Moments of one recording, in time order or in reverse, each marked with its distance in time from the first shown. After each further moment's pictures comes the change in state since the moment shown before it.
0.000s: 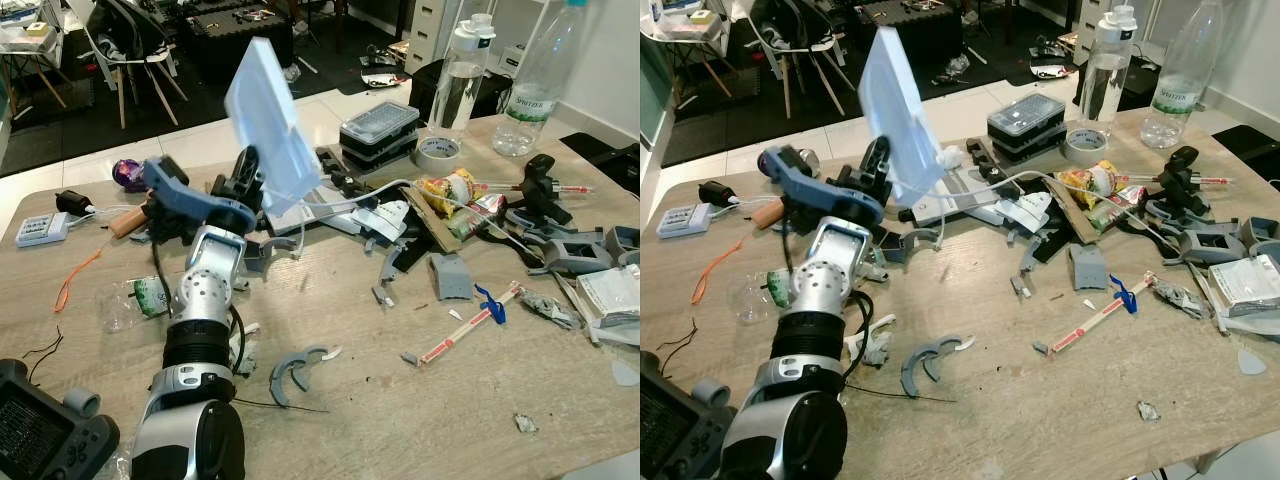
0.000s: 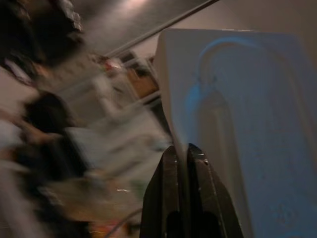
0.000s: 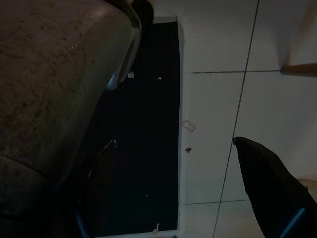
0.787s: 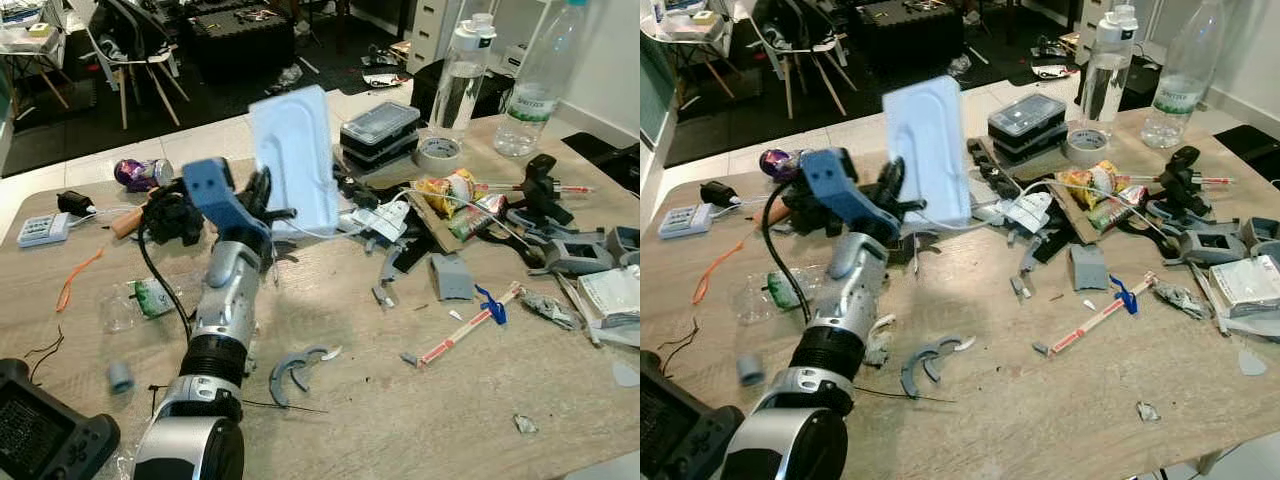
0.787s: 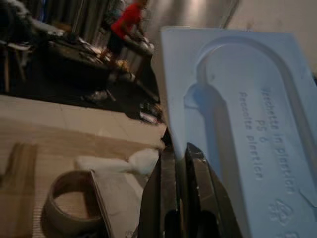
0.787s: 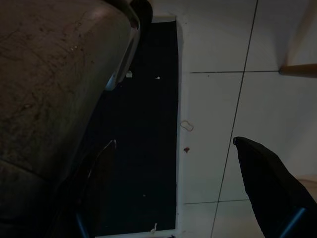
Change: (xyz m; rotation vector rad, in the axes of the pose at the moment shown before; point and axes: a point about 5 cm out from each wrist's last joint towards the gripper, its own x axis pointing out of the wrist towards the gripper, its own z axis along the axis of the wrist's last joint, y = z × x) left arm -0.017 0.034 -0.011 0.780 0.000 0.258; right arm 0.000 0.000 -0.001 0.001 0.003 0.000
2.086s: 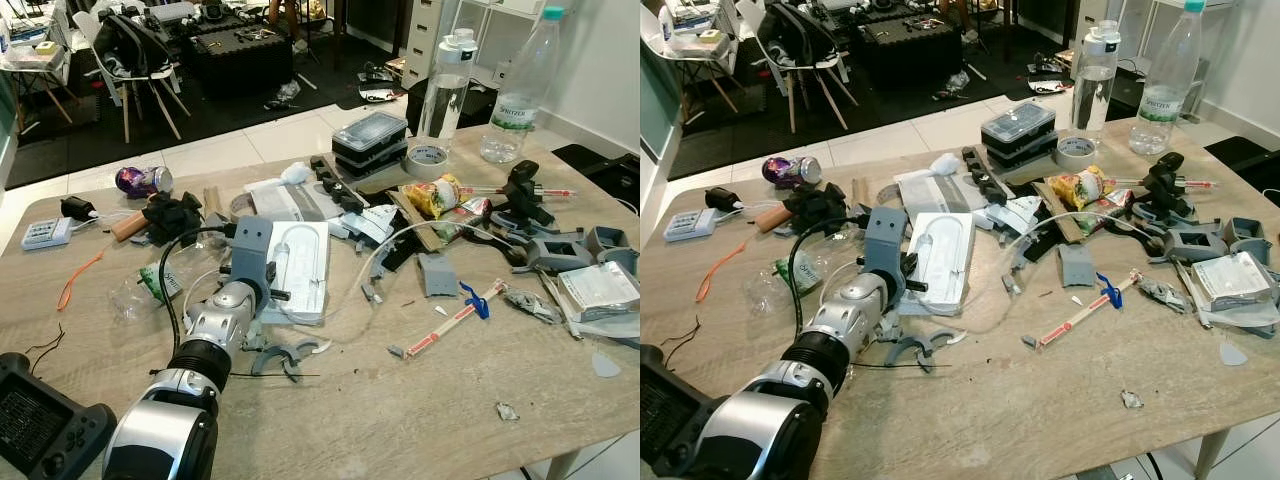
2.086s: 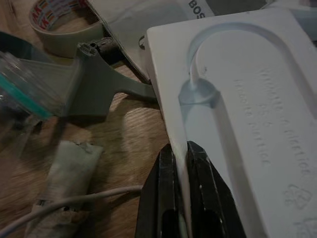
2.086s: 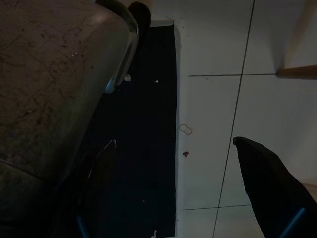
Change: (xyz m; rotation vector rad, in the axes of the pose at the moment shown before) left arm -0.041 0.033 -0.088 0.462 0.764 0.004; right arm 0.000 0.000 0.000 0.004 0.002 0.003
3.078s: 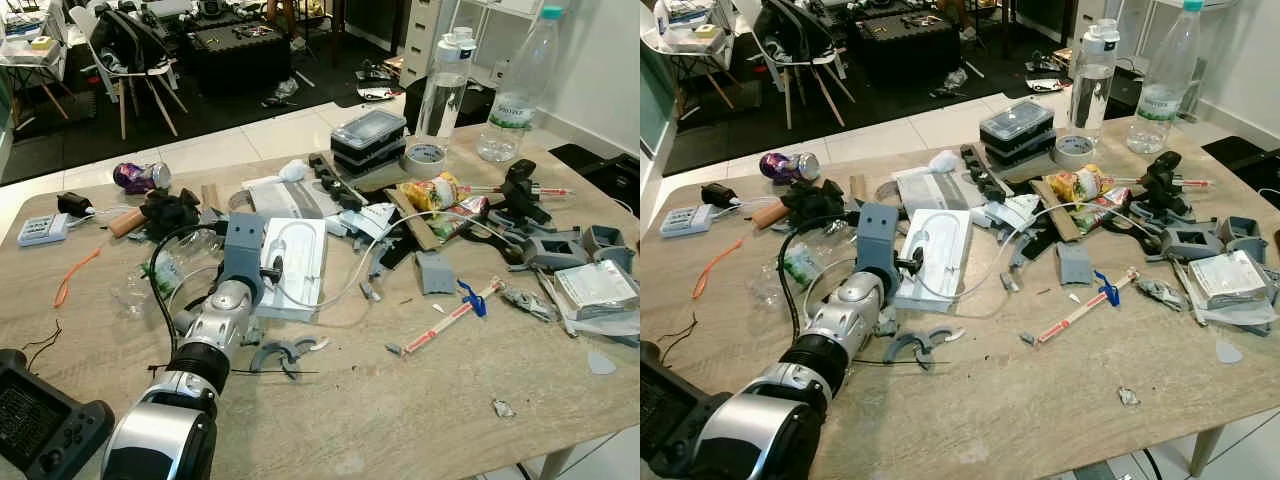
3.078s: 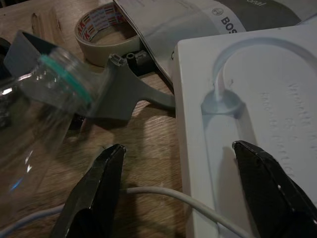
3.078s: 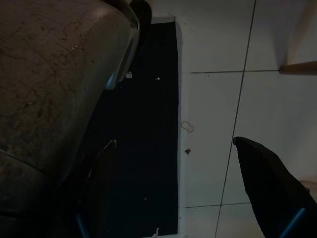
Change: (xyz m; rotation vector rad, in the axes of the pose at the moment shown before) left arm -0.002 0.011 0.004 0.028 -0.061 0.127; right arm 0.000 0.001 0.000 0.003 -0.002 0.009
